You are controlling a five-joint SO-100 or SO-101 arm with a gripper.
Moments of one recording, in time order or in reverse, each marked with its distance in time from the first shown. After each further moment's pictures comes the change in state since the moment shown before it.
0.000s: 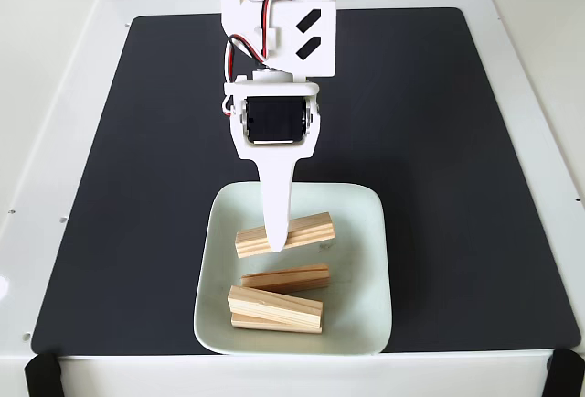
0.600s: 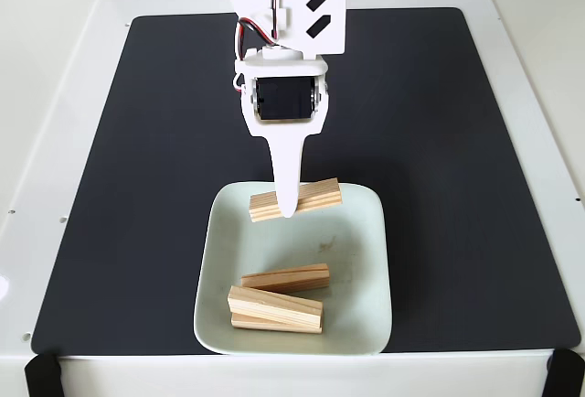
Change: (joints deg) arm -1.1 6.9 6.5 10.2 1.6
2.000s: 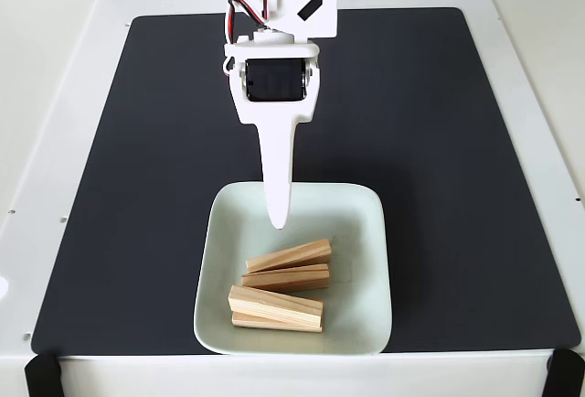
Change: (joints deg) arm 1.0 4.1 4.7 -3.6 0.0
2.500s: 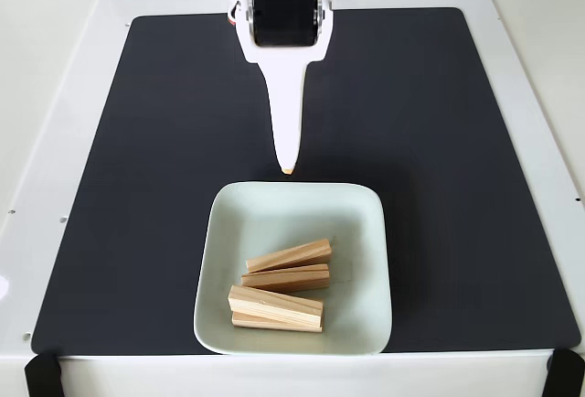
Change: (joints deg) arm -1.5 21.9 30.9 -29.0 0.0
